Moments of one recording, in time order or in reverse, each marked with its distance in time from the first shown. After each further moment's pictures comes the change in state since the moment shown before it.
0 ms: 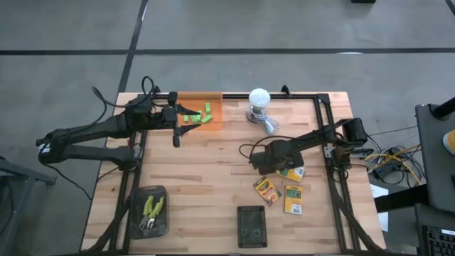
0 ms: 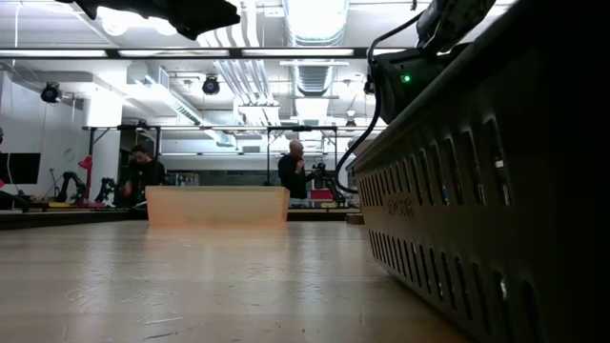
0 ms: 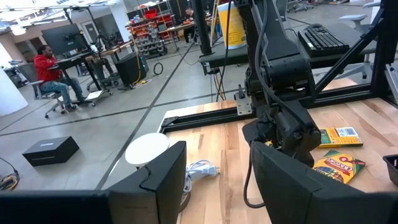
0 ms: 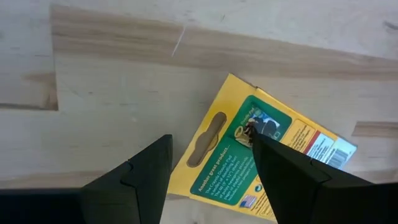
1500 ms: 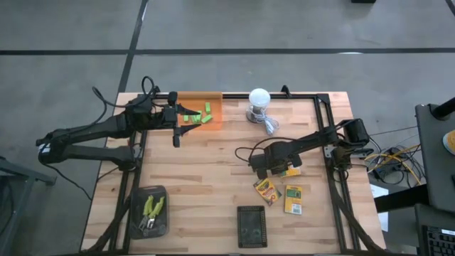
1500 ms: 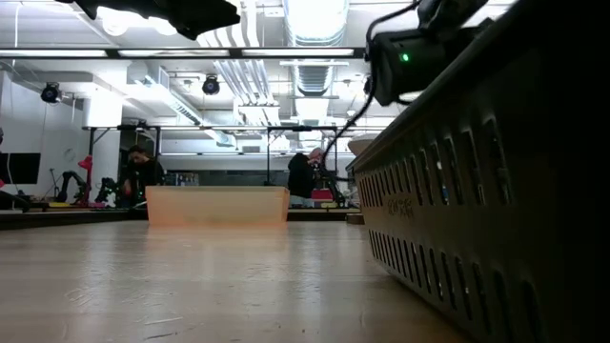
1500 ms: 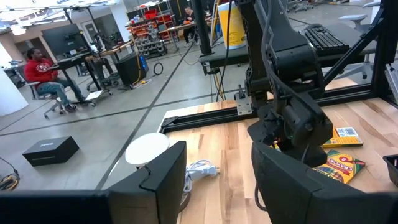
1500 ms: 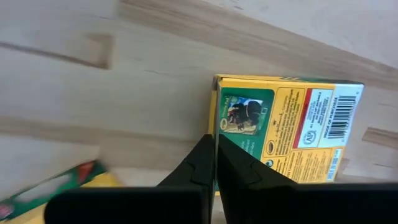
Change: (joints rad) left arm 0.000 0.000 0.000 0.000 0.000 0.000; right arm 0.033 -0.015 0.036 0.004 0.004 -0.092
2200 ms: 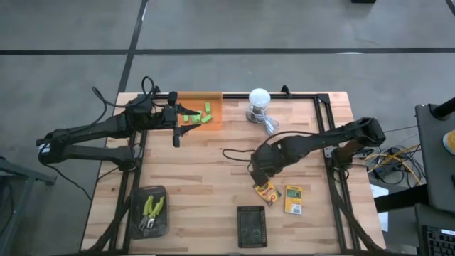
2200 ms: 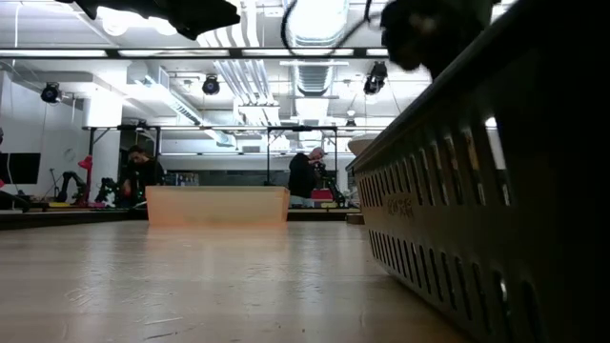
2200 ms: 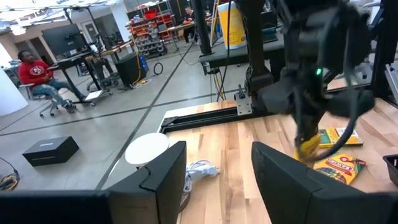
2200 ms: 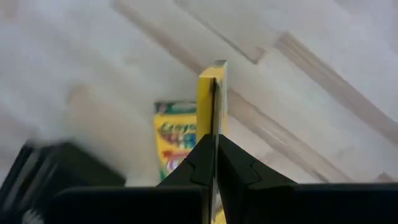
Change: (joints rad) left arm 0.000 0.000 0.000 0.000 0.000 0.000; right arm 0.081 -0.163 0.221 -0.039 0.018 -0.309
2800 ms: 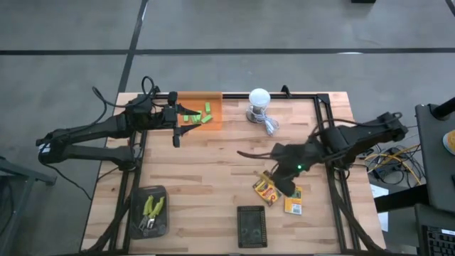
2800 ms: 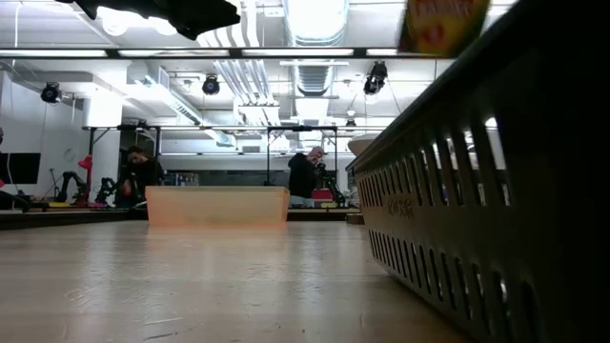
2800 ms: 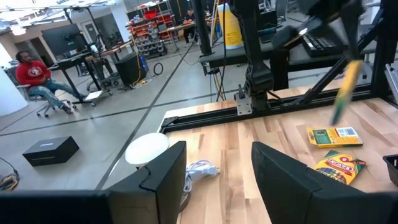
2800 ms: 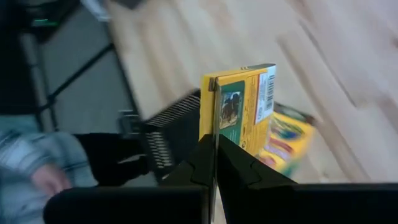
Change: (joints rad) left arm 0.000 0.000 0.000 0.000 0.000 0.000; right arm 0.147 -0.268 0.149 0.056 -0.066 -0.234
